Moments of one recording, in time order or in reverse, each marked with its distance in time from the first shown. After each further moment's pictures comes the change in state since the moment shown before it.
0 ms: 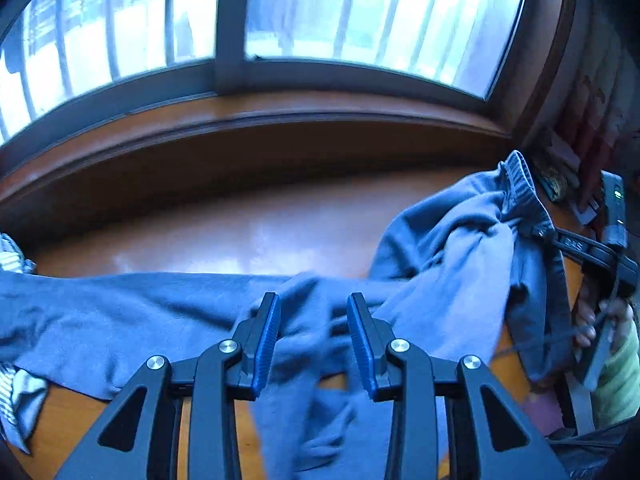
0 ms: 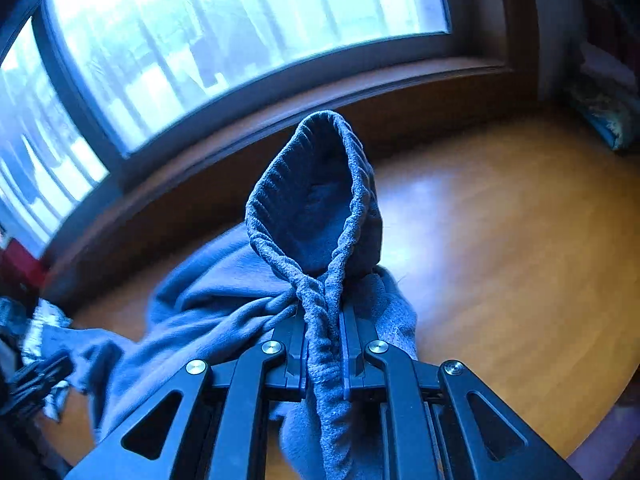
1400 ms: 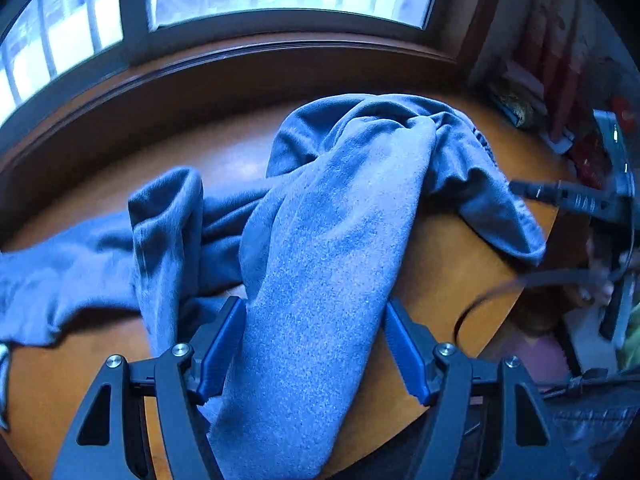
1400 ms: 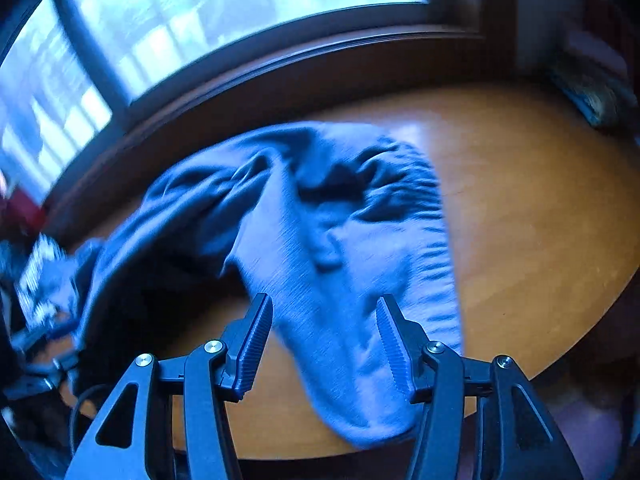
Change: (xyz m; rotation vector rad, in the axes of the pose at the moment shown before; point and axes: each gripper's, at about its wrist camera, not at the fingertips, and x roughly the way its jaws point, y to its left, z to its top) left arm -0.028 -0.108 -0.104 0.126 0.102 -0.062; right arm -0.043 -0.020 -0.069 -0.134 0.119 -0.016
